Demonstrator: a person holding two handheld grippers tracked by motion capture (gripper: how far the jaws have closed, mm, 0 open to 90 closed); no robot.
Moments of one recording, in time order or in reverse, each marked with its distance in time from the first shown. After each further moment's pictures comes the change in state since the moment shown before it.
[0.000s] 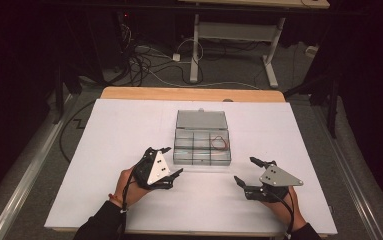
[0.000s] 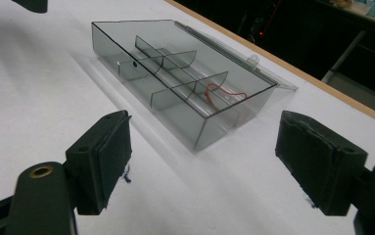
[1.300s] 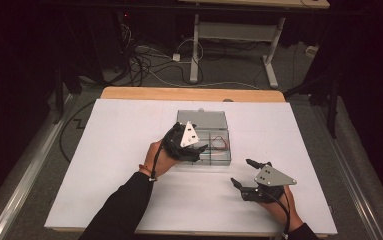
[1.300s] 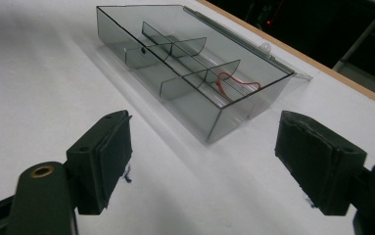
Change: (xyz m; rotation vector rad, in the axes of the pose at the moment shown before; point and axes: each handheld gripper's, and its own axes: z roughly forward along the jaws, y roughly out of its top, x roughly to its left) left arm 0.031 0.066 0.073 0.019 -0.064 -0.038; right arm 0.006 -0.002 0.009 0.042 0.018 0.001
